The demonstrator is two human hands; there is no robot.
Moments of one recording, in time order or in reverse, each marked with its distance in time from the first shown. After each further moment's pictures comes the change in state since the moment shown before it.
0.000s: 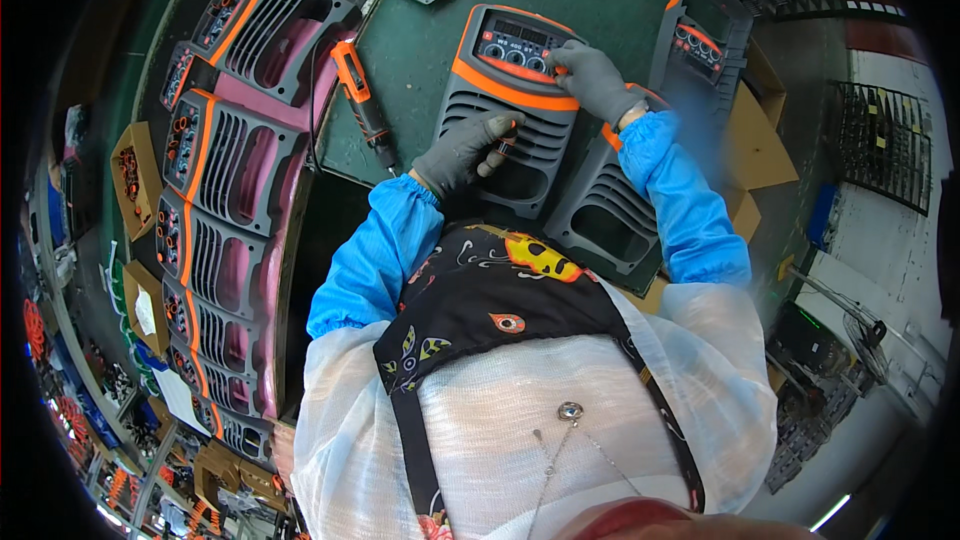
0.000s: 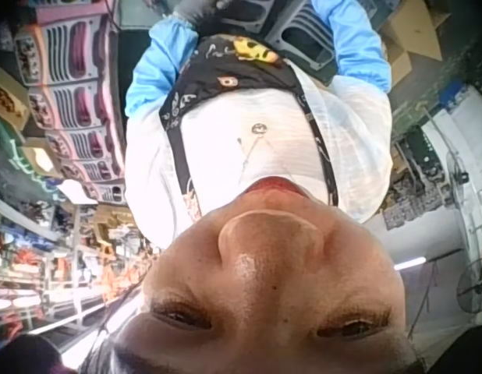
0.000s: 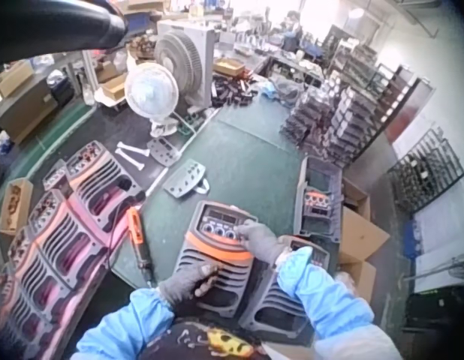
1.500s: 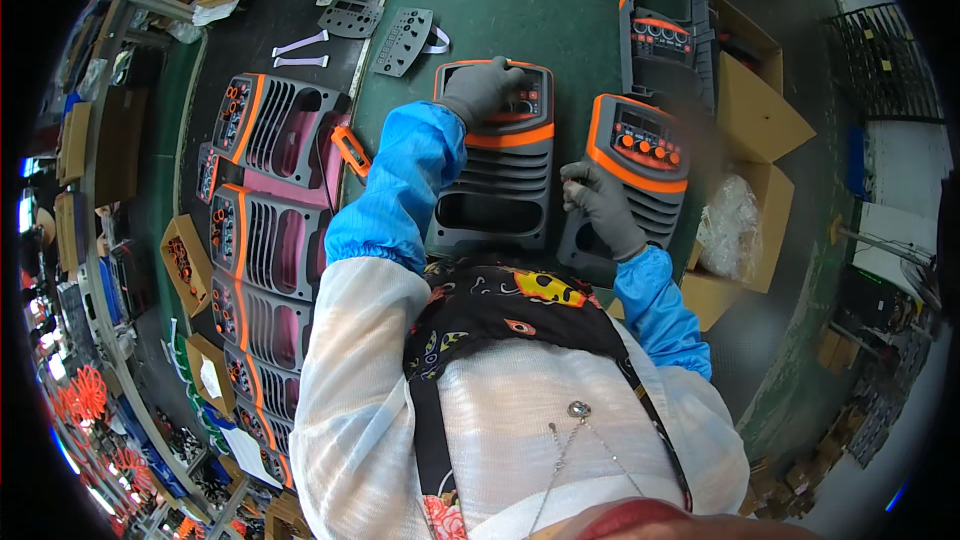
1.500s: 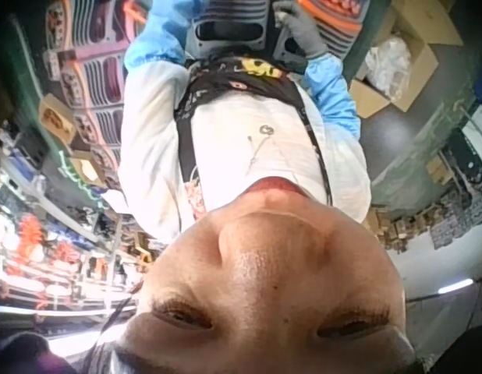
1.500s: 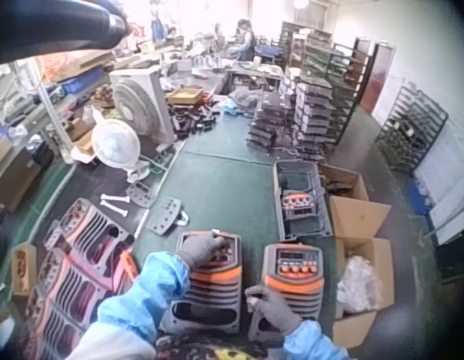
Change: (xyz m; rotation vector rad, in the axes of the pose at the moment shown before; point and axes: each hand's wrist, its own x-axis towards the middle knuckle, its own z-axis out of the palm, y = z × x) left_hand 0.139 0.088 0.018 2.082 -0.099 0.456; right_hand -0.152 -0.037 0.043 1.326 0.251 0.416
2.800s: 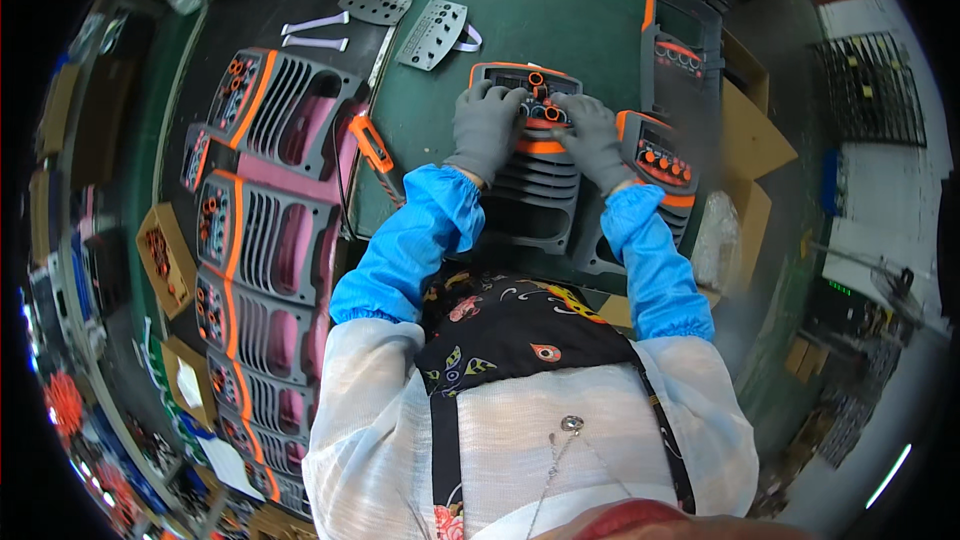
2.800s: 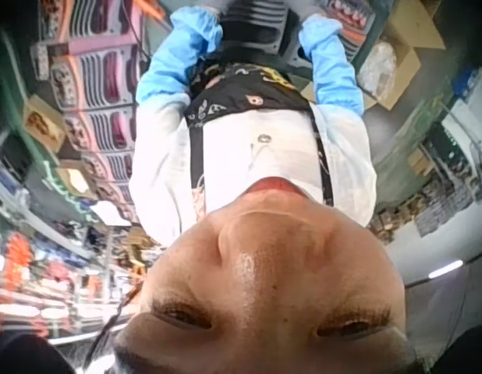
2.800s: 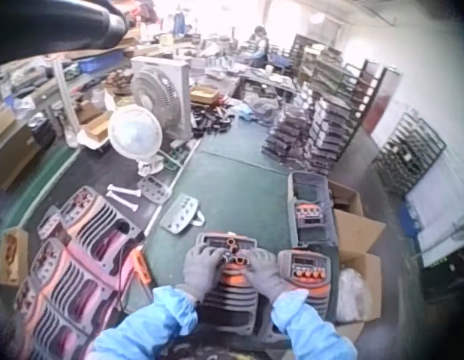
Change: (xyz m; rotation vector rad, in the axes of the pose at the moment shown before) left_hand -0.076 0.017 0.010 -0.081 0.709 -0.189; right_hand 0.110 -0.031 0.043 -1.375 0.244 -0.670
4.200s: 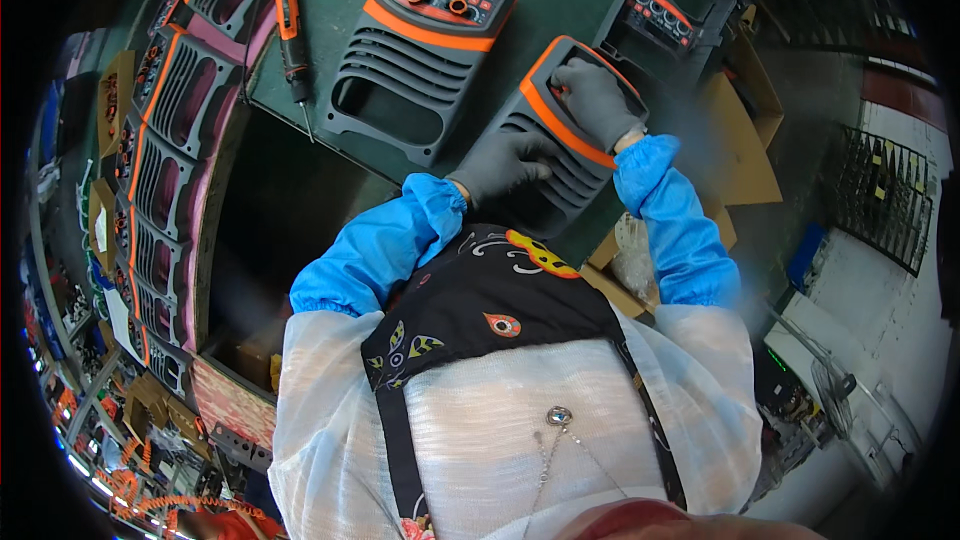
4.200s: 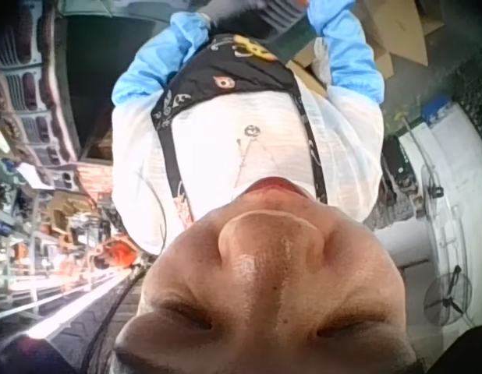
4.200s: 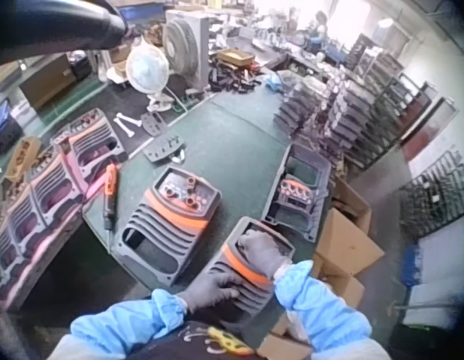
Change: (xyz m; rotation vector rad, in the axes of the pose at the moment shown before) left_hand -0.090 0.210 0.094 -1.111 -0.496 -0.686; right_hand -0.043 0.130 -0.074 0.005 -0.460 -0.310
